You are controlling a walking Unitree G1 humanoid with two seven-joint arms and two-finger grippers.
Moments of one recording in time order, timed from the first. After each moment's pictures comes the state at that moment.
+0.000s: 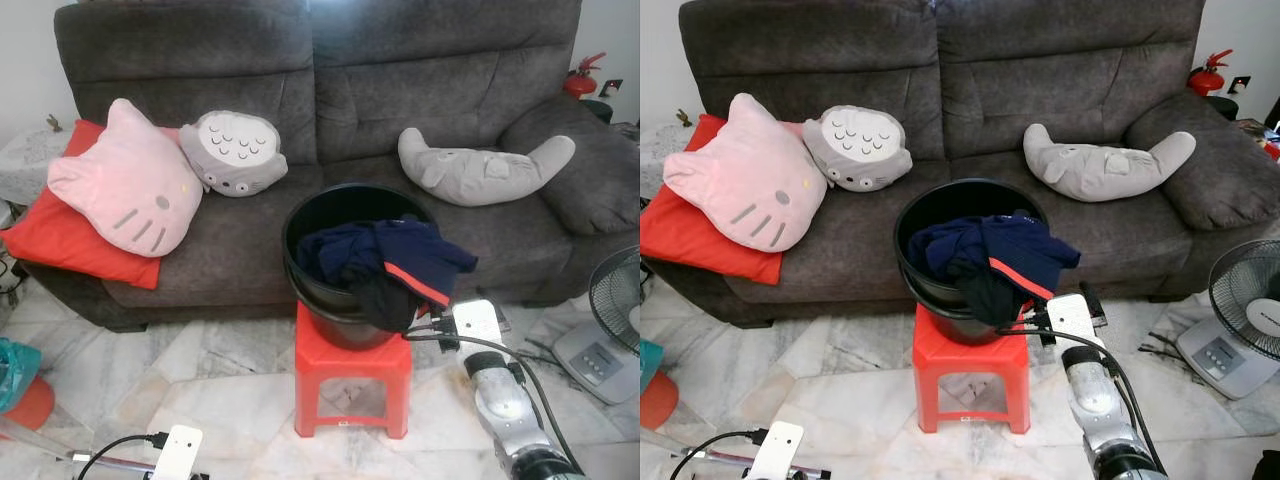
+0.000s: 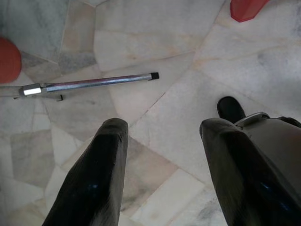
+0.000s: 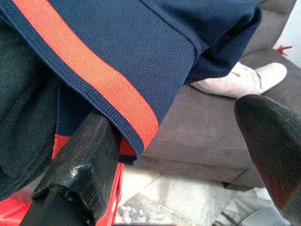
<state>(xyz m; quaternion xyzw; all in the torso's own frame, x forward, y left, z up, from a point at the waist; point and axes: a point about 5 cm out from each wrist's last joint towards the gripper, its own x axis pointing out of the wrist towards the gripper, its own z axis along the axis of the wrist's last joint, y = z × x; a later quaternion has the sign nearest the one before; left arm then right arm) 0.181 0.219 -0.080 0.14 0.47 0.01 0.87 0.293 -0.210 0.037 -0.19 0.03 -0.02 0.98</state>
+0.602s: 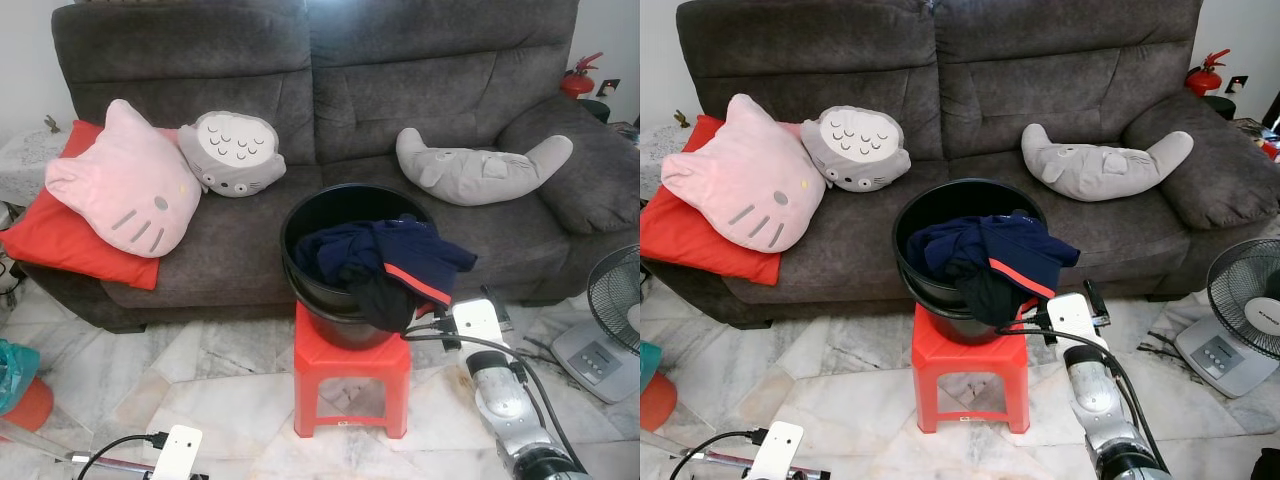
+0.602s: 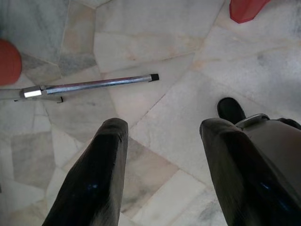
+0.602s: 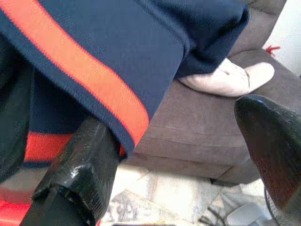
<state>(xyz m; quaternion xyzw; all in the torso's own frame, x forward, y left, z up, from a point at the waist) 0.181 0.219 -0.080 0.14 0.47 0.01 0.87 0.300 -0.213 0.040 -0.22 0.04 -0.03 0.97</state>
